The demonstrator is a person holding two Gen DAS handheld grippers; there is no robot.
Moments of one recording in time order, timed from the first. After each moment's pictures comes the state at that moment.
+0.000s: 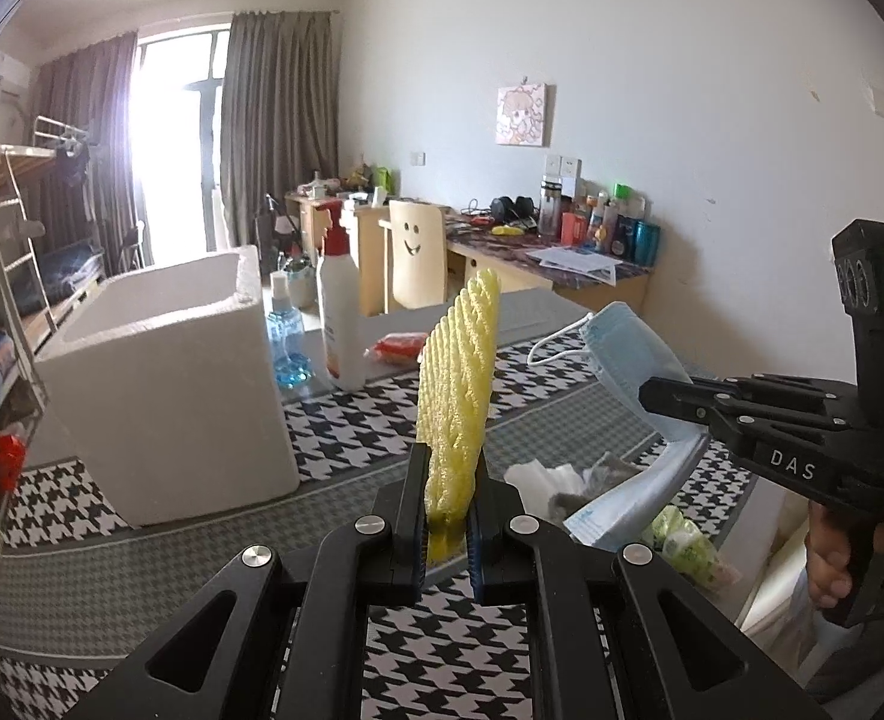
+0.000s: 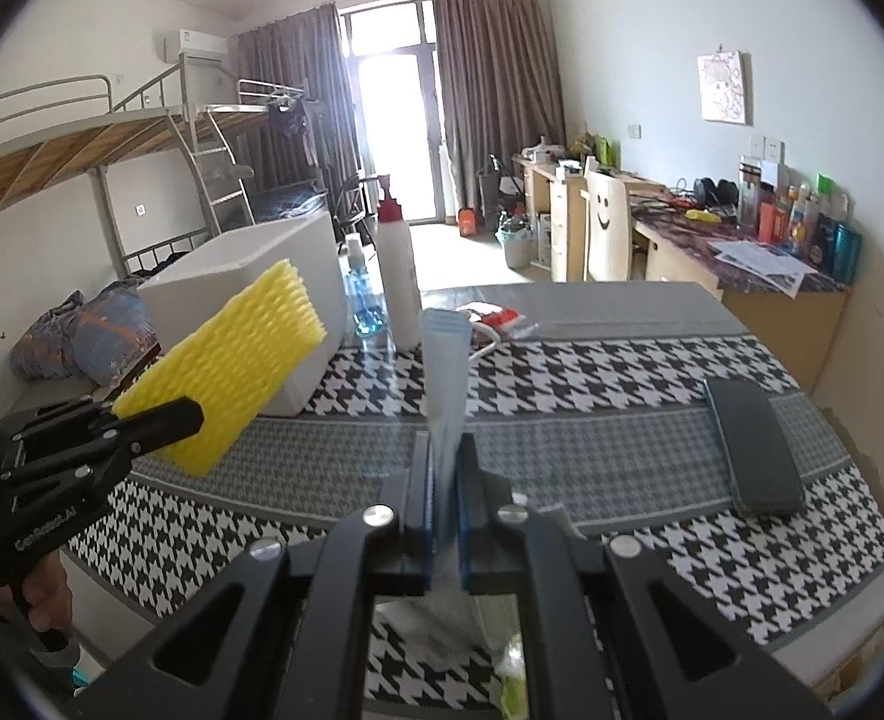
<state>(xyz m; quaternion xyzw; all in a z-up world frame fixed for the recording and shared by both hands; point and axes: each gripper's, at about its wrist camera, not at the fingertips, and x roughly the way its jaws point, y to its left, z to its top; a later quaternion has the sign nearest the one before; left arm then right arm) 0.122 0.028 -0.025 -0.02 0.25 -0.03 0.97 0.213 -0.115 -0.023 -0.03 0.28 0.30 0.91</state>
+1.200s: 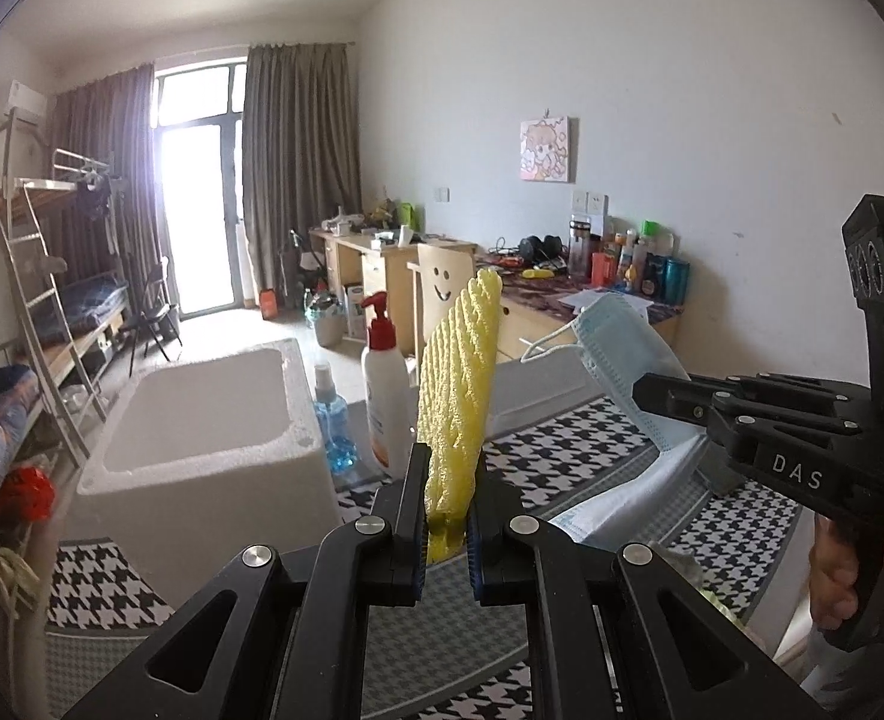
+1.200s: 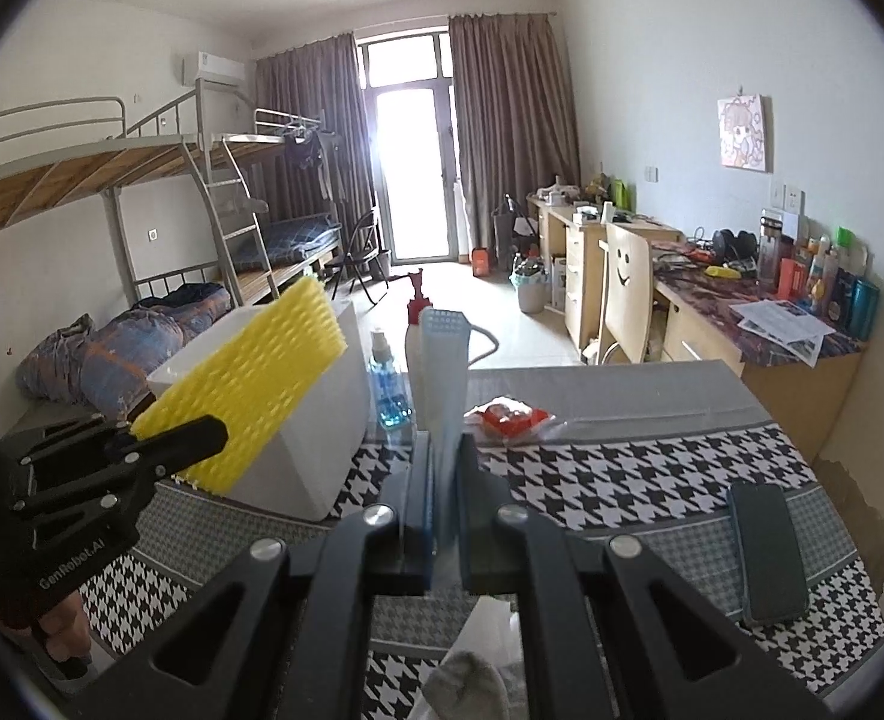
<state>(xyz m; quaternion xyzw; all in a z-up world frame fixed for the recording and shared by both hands) 0.163 0.057 0.032 0.00 0.21 0.00 0.98 0.240 -0.075 0.029 -0.03 0.24 0.31 0.92</state>
